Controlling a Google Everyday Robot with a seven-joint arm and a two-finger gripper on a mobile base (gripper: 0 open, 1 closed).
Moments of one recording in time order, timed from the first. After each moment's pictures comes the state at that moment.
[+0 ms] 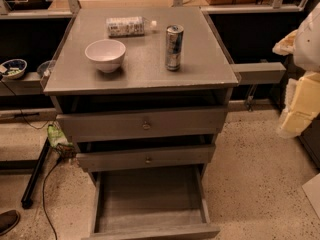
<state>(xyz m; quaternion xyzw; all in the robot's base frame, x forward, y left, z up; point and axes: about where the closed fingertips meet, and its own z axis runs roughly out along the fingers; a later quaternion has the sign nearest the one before) 0.438 -0.217 0.976 -0.60 0.78 -0.03 0.16</state>
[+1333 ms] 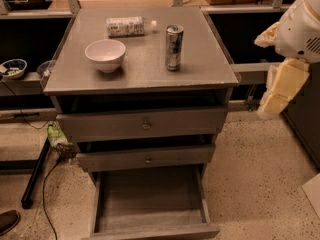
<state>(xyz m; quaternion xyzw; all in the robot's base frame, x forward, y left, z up) 0.481 -0.200 0.971 -0.62 0.76 0.00 0.19</state>
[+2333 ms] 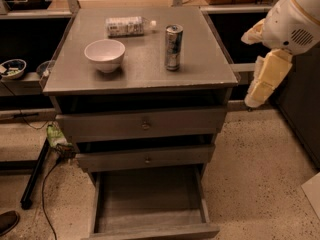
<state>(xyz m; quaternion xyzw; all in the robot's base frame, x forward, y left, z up) 0.514 -0.184 0.965 -0.62 0.75 0.05 0.21</state>
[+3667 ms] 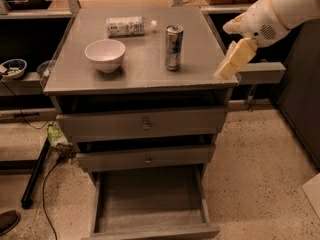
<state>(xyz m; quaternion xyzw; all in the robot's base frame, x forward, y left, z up) 0.606 -0.154 0.954 -0.57 0.74 0.13 0.32</state>
